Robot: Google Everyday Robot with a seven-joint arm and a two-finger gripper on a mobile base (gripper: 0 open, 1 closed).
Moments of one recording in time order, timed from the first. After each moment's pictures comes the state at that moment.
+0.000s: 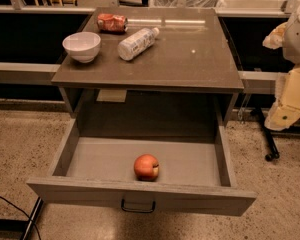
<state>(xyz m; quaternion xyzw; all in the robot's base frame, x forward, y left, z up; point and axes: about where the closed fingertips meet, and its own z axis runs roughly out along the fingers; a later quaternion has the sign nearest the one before) 0.438 -0.217 0.976 -0.60 0.78 -0.03 0.16</state>
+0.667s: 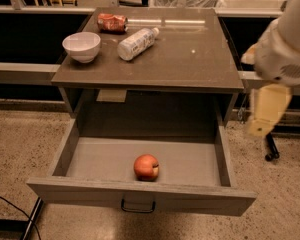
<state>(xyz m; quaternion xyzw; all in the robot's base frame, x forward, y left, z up) 0.449 -0.196 0.936 -0.62 0.77 -0.03 0.13</state>
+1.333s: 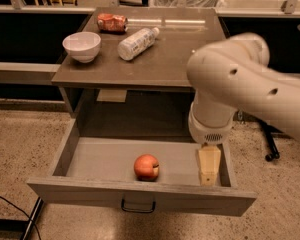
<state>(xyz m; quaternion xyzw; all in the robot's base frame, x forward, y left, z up) 0.445 -0.126 0.766 -0.71 0.71 -0.02 0.03</state>
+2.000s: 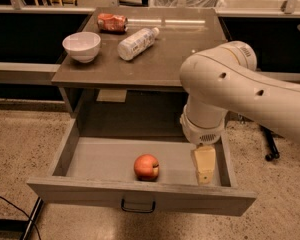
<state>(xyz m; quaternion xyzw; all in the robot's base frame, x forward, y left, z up) 0.451 -0.117 0.748 -0.74 0.67 -0.01 0.02</state>
